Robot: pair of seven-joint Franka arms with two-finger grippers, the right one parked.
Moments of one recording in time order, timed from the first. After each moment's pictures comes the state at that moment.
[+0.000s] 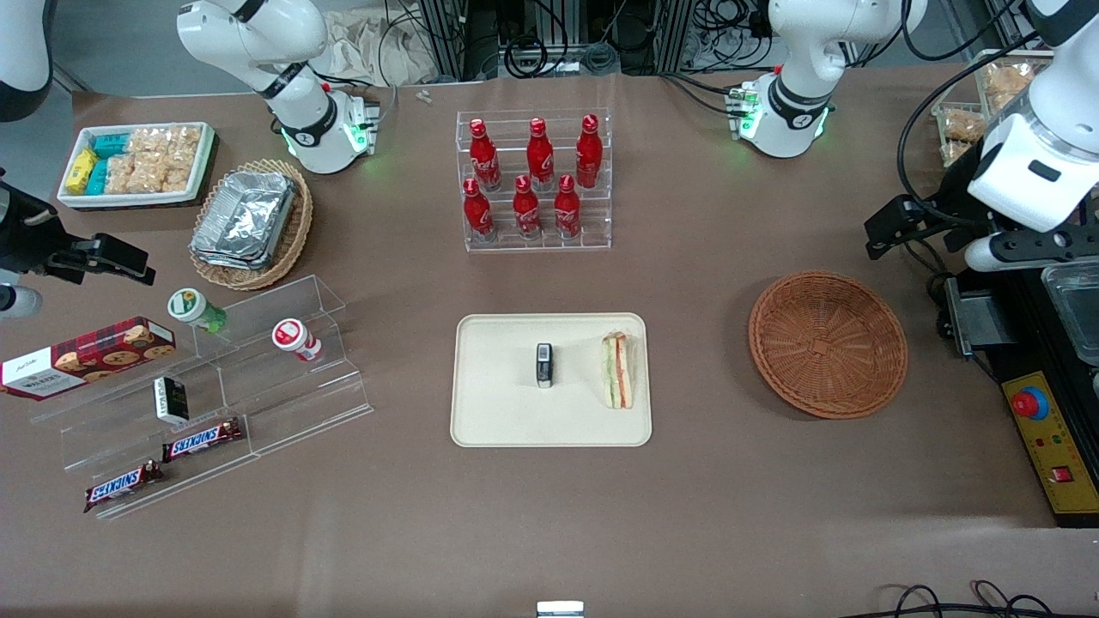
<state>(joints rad) -0.13 0.03 -0.04 -1.49 -0.06 1.55 -0.27</state>
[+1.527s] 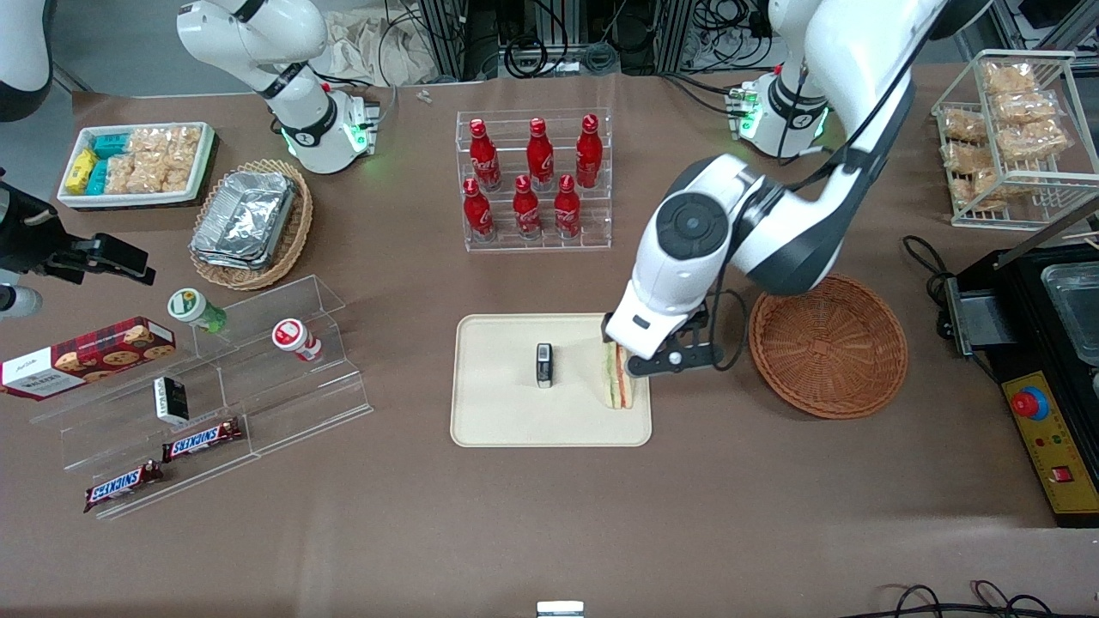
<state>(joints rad) -0.15 0.56 -0.56 -1.49 0.29 1.95 -0.87</state>
